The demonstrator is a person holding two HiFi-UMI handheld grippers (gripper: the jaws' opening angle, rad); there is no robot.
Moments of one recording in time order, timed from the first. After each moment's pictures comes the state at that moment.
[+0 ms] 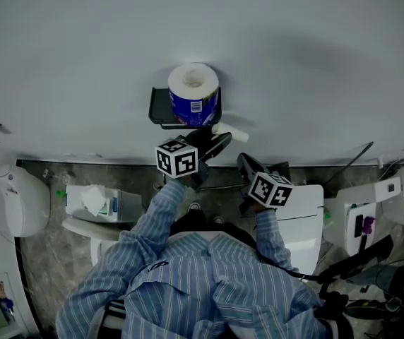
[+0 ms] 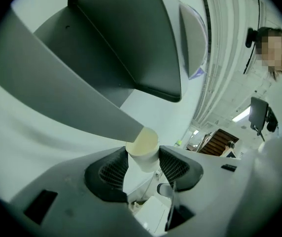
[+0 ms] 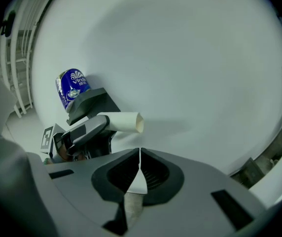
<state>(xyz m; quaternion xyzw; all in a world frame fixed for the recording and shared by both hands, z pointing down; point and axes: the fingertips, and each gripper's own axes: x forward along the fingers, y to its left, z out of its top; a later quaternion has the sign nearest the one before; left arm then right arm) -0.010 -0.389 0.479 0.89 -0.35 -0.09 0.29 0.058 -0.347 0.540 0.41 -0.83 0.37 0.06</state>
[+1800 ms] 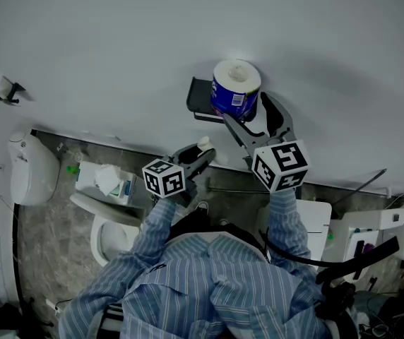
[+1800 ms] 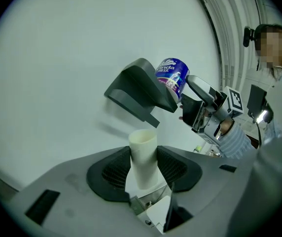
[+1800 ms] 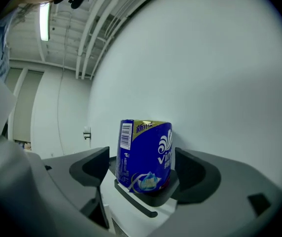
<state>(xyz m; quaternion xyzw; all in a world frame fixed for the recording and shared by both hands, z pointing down) -0.113 -0.297 0.506 0.82 -0.47 -0.10 0.30 -0.071 -0.360 0.324 0.28 -0.96 0.00 0.05</state>
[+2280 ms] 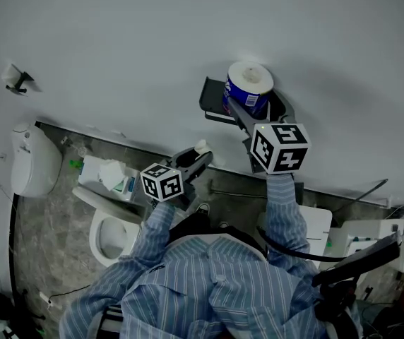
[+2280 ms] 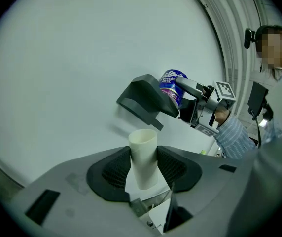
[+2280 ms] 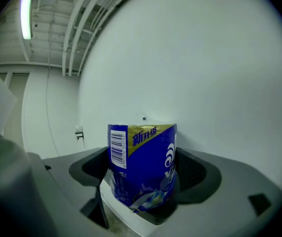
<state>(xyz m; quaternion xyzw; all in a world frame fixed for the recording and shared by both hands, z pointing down) -0.139 -0.275 0.509 0.80 -0.50 -0.12 0.30 -0.096 -0.386 0.324 0.32 -0.94 0.05 0.08</state>
